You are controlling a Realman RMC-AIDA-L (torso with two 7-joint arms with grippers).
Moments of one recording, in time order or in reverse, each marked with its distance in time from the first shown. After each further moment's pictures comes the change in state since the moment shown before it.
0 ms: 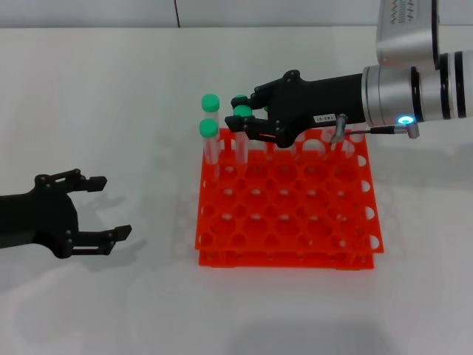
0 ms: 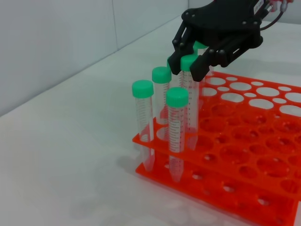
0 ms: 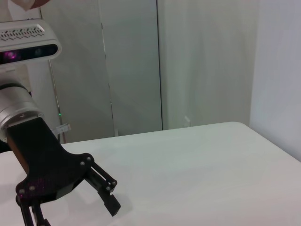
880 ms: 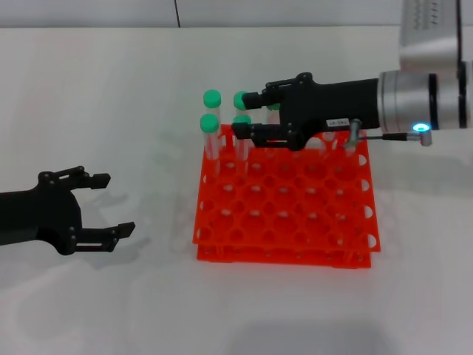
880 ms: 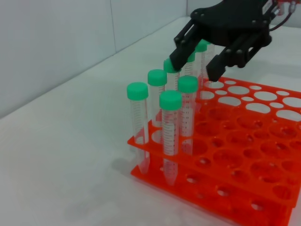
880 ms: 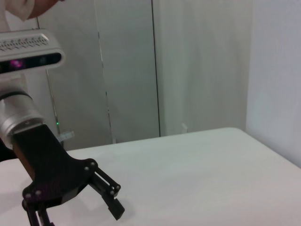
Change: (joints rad) left arm -0.014 0.001 0.000 -0.012 -0.003 0.000 -0.002; right arm -0.073 -0.001 0.010 -0.065 0.012 -0.025 0.000
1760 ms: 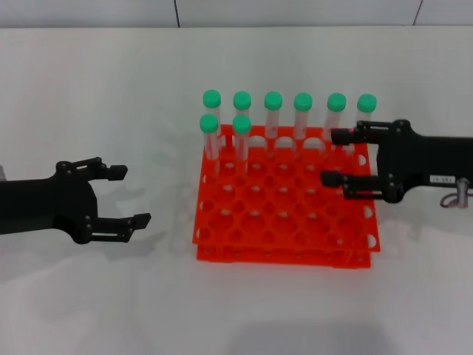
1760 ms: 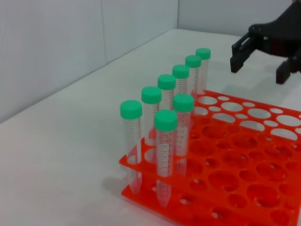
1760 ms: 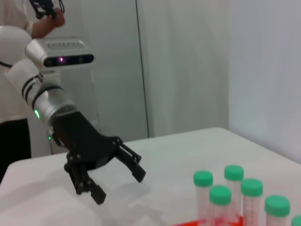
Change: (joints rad) left arm -0.068 0.006 -0.003 -0.060 -0.003 0.014 -0.023; right arm -0.287 -0.046 0.156 -0.067 -0.011 -0.237 -0.151
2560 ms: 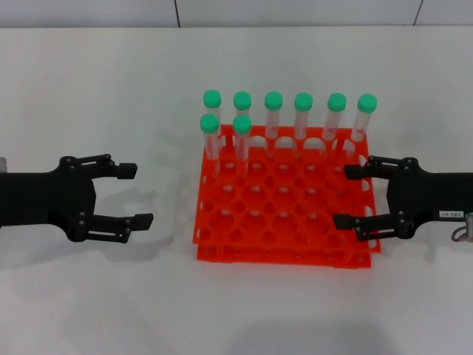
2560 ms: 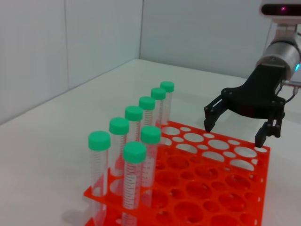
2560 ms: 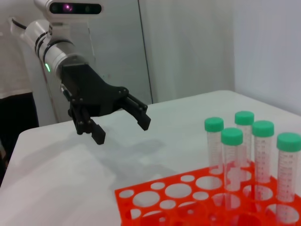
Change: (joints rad) left arm -0.147 0.081 -0.133 -0.255 0.001 0.161 0.089; right arm -0.020 -0.005 0.006 0.054 -0.086 -0.012 -0.010
